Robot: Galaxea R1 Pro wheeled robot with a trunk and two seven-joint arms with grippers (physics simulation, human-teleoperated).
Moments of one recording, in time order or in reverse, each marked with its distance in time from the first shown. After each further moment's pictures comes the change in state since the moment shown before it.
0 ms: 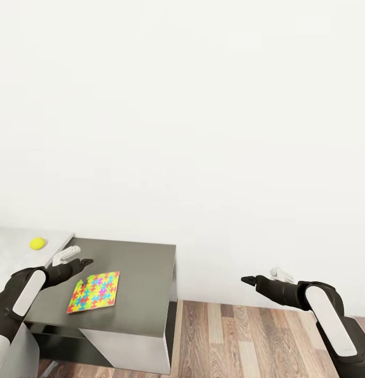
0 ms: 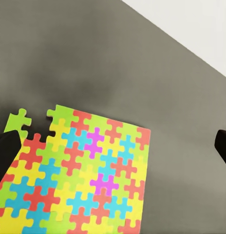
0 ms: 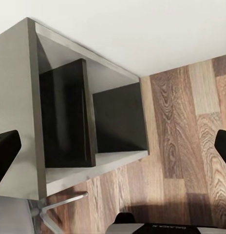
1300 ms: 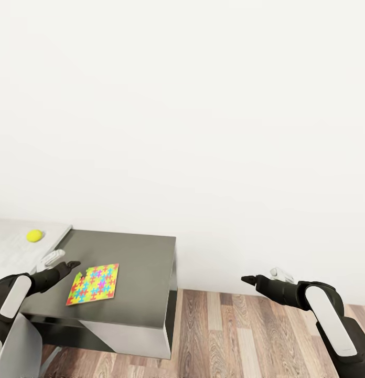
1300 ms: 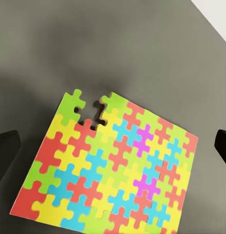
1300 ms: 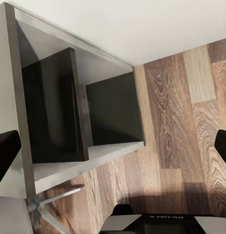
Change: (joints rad) left arm 0.000 0.000 0.164 0.071 -0.005 -0.006 -0.004; right arm 0.000 0.000 0.000 0.001 0.000 -0.010 0.000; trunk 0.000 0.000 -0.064
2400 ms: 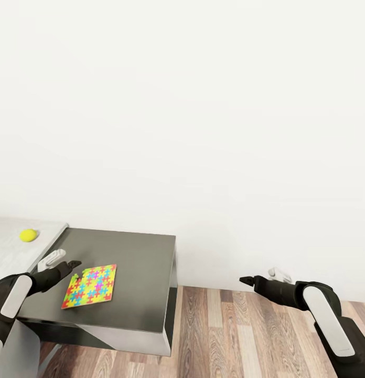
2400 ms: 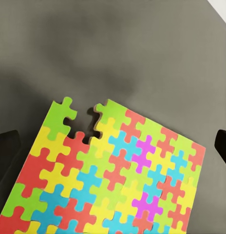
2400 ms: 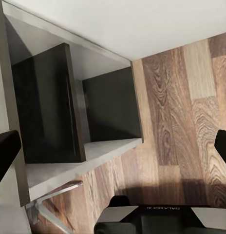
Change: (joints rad) left arm 0.000 -0.002 -0.005 -0.002 0.002 0.000 -0.008; right arm 0.000 0.000 0.021 -0.001 0.002 -0.004 -0.001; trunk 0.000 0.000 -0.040
